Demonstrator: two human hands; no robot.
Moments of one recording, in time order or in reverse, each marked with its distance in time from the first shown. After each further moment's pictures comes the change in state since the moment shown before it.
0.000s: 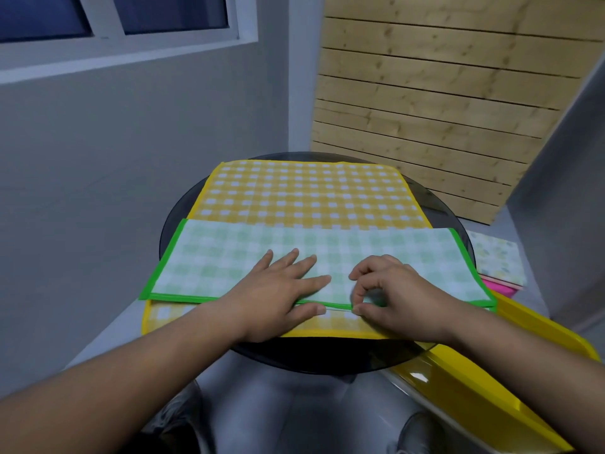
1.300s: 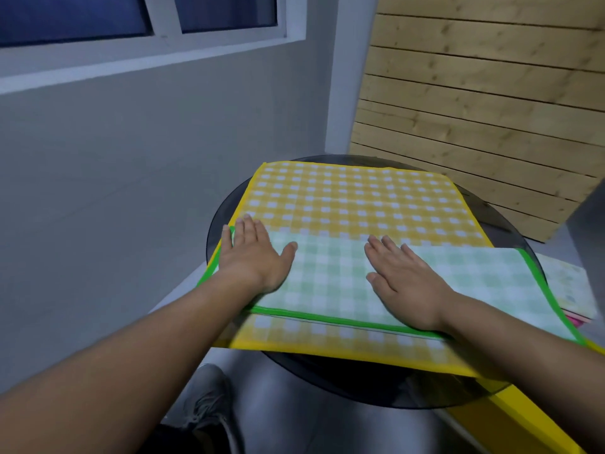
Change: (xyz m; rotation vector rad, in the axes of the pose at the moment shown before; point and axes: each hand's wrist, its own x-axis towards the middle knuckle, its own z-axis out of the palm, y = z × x) left_hand 0.008 -0.095 -0.004 -0.088 0.010 -0.813; right_hand 0.085 0.011 0.035 -0.238 -0.079 0.051
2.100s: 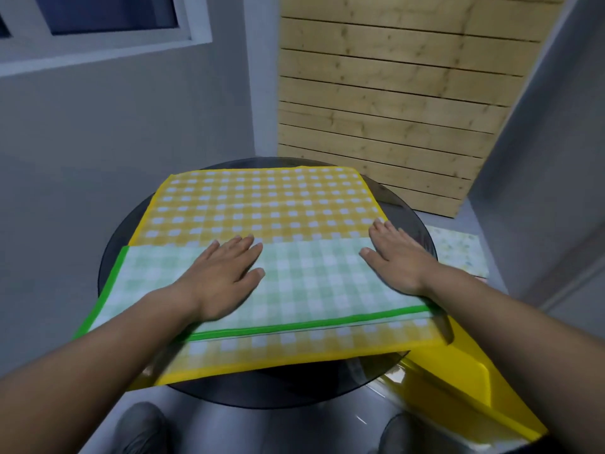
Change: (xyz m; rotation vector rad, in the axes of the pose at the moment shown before) left_hand -0.008 0.060 0.002 -0.083 -0.022 0.623; right_hand -0.044 0.117 -0.023 0.055 0.017 0.349
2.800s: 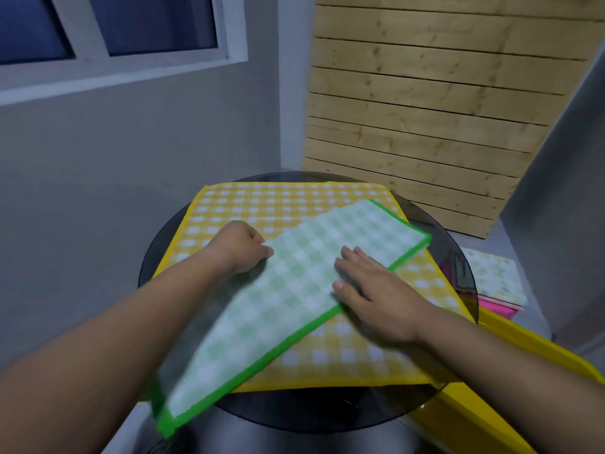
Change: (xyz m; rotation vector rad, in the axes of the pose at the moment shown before) left_hand 0.030 -0.011 -0.055 -0.549 0.180 -0.469; right_hand -0.022 -0.094 0.002 0.215 0.073 -0.324
